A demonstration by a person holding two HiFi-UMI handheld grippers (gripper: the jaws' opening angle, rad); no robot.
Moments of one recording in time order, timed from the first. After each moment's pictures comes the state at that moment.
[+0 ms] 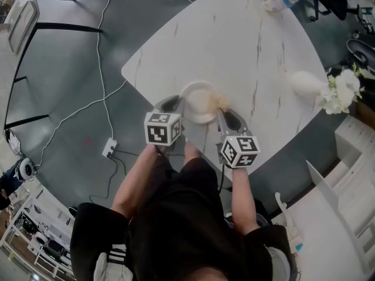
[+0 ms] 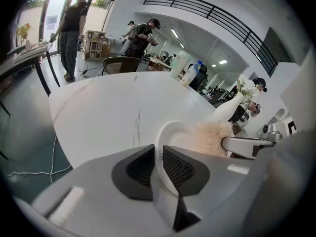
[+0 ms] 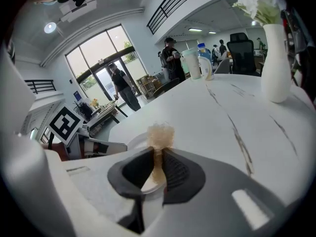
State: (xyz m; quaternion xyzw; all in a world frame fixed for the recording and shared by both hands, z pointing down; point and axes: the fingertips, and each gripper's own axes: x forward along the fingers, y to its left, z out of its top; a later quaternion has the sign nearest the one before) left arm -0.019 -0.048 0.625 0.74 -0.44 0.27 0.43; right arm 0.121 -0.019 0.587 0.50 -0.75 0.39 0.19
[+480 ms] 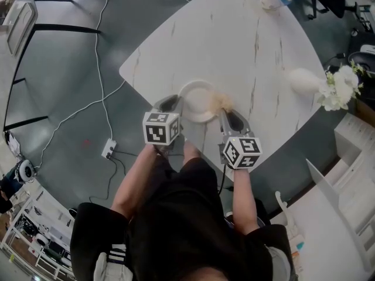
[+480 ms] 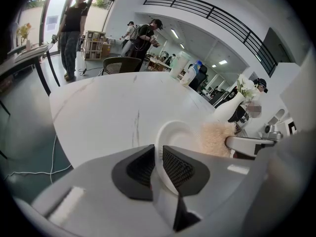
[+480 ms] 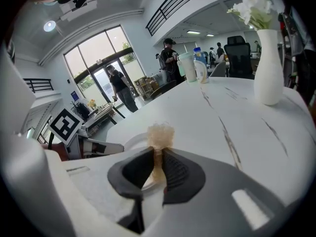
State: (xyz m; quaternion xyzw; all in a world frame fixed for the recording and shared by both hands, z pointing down) left arm -0.018 -0.046 0.624 0.74 -0.44 0.27 0.43; right arm 0.137 -0.014 0.581 0.51 -0.75 0.38 0.19
